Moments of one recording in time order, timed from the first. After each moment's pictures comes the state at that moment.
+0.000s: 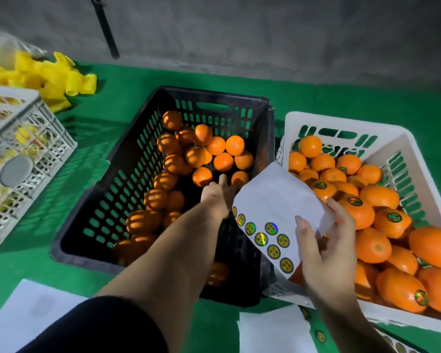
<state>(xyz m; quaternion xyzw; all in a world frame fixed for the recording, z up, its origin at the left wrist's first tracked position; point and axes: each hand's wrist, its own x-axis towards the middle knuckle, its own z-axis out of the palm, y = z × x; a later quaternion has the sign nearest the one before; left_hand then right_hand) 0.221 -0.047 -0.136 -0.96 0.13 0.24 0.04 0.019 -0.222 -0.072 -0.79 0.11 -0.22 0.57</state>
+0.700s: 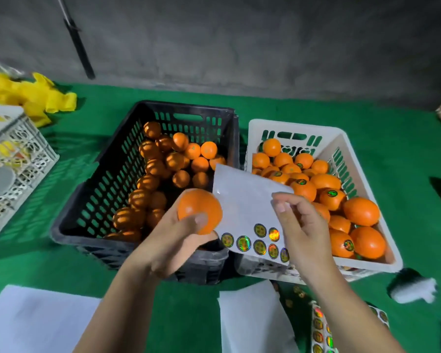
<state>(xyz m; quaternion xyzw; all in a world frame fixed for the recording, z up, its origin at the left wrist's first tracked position) 0.019 0.009 -0.018 -0.48 0.09 0.26 -0.83 -0.026 -0.239 -0.016 -0.79 0.06 -0.18 0.58</state>
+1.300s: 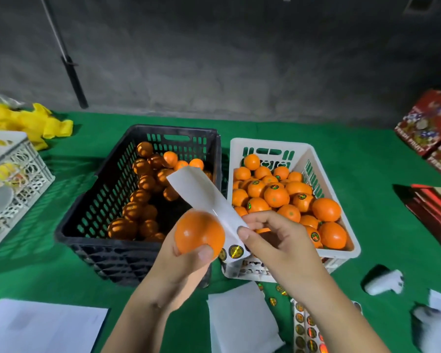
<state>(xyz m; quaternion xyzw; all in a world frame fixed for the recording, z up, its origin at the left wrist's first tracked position) -0.062 -0.023 0.016 -0.44 0.22 0.19 -0.85 -0.108 -0.218 0.062 -0.78 -0.01 -0.08 0.62</state>
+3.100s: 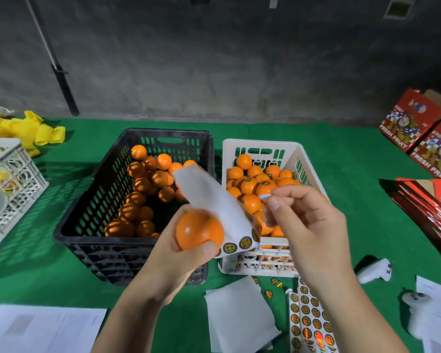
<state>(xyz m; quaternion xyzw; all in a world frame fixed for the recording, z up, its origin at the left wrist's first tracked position) -0.076 -0.011 0.027 -0.59 0.19 0.15 -0.77 -0.130 -0.227 0.088 -0.73 -0.02 -0.28 0.63</state>
